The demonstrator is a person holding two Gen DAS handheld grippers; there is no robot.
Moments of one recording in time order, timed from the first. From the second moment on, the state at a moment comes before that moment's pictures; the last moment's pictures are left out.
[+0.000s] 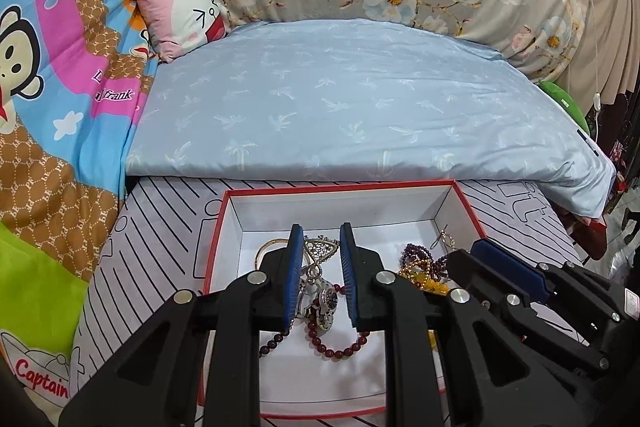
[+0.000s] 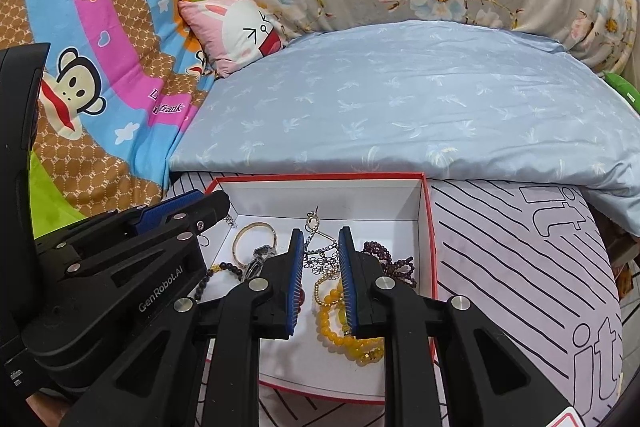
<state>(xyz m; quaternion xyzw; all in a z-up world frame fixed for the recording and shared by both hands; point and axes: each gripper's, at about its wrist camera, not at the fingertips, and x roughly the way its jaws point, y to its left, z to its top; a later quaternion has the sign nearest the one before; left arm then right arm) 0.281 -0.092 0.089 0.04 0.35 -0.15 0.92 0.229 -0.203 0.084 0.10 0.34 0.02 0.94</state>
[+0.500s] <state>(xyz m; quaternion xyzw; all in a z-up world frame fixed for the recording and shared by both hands) 0.296 -0.096 0.071 0.04 0.36 -0.15 0.92 0.242 -0.207 0.066 0.10 0.35 0.01 0.93</state>
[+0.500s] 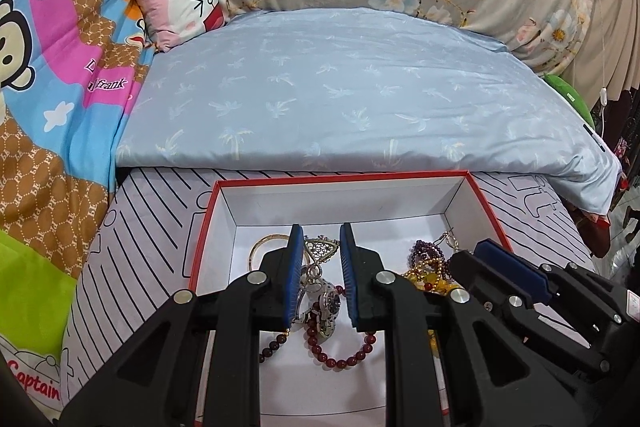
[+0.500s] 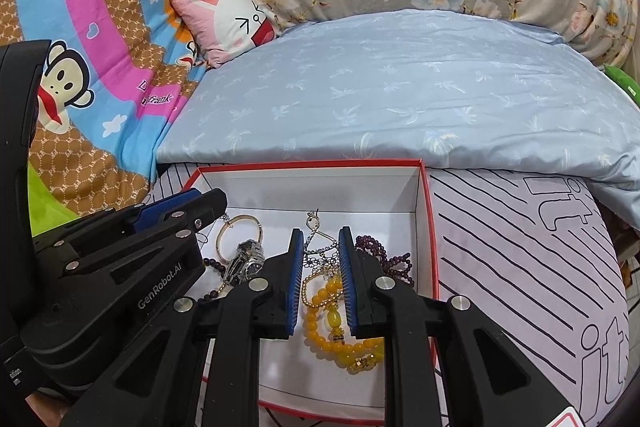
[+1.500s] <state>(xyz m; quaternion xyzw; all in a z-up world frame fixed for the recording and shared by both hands) 0.271 -0.085 0.067 0.04 0.36 -0.13 0.92 0.216 -0.197 0.067 0.07 0.34 -0.03 0.94</state>
